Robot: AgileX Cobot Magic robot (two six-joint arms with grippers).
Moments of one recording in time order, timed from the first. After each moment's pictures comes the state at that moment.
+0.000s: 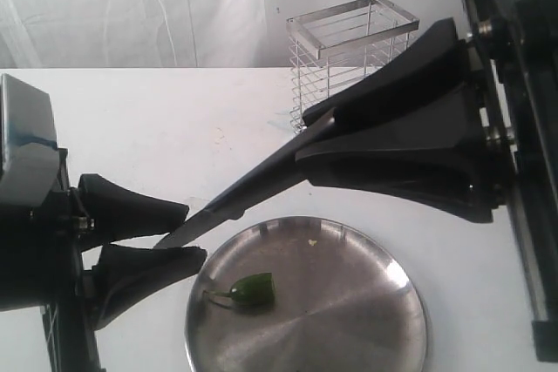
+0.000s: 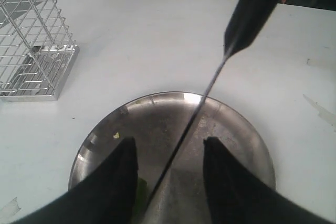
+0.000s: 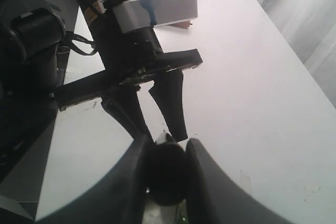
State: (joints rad) left arm -0.57 0.89 -0.46 1.66 -0.42 -1.42; right arm 0.48 0.92 -0.96 1.00 0.99 -1.38
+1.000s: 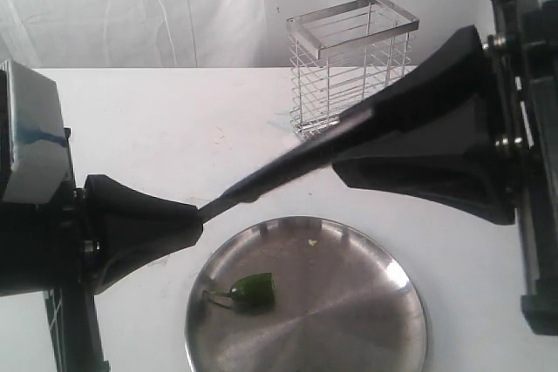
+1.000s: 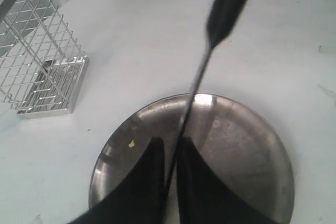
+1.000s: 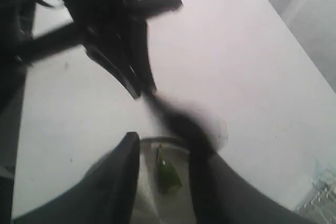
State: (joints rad) left arm -0.57 0.90 -0.50 1.73 -0.40 -1.38; right arm 0.48 0.92 -0.97 0.80 0.96 -1.20
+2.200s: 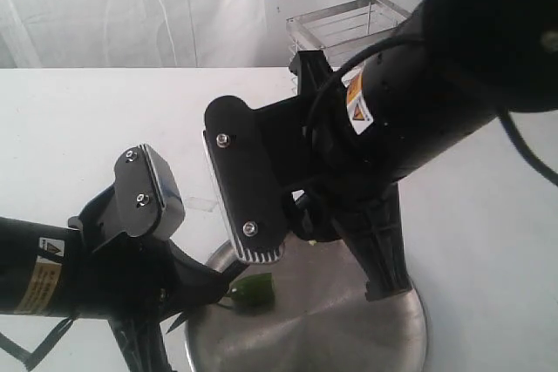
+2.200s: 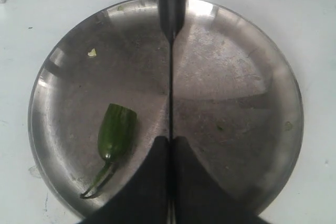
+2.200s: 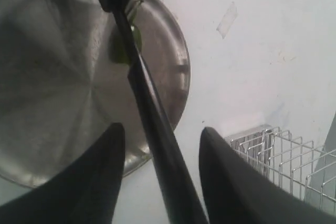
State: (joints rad) left arm -0.57 1.25 -0.51 1.68 -0.40 -1.35; right arm 0.92 1.37 -1.18 -0.13 0.95 -0.96
